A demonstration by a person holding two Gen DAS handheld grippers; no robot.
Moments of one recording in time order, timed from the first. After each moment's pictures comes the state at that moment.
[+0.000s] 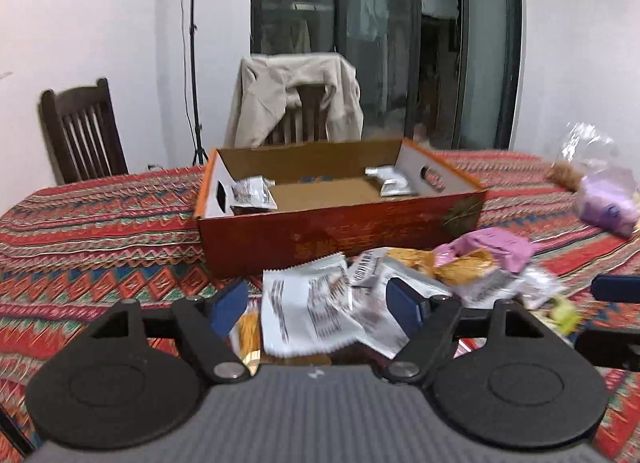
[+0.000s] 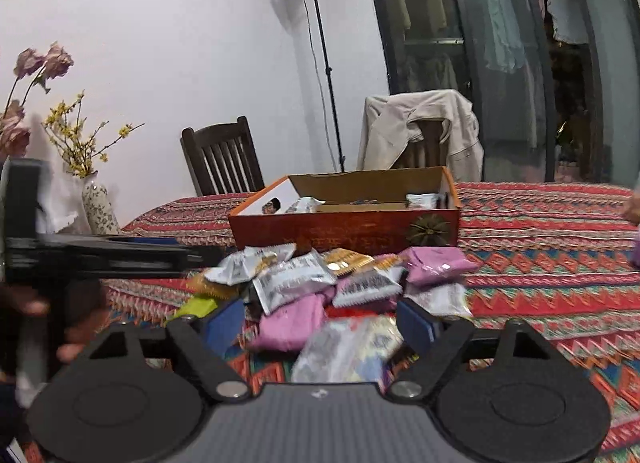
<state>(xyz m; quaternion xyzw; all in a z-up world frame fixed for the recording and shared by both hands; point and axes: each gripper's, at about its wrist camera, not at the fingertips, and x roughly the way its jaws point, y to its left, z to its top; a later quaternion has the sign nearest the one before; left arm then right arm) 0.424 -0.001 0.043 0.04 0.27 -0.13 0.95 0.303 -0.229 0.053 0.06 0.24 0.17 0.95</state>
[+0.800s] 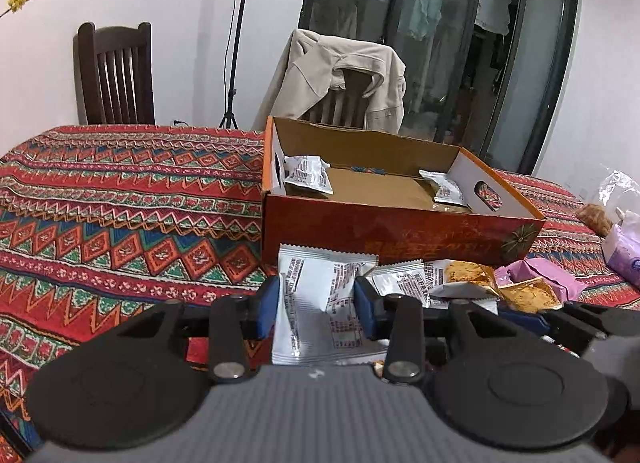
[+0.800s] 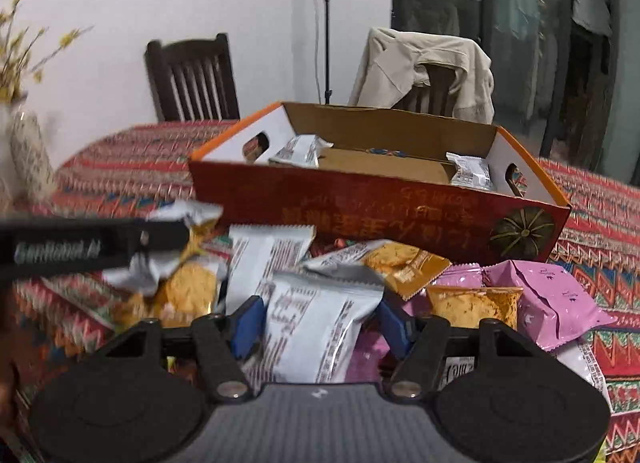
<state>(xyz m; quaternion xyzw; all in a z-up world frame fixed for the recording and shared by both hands) 0.453 0.060 0.034 -0.05 0.29 -0.10 0.95 0.422 -0.119 0.006 -0.04 0.33 0.11 0.94</state>
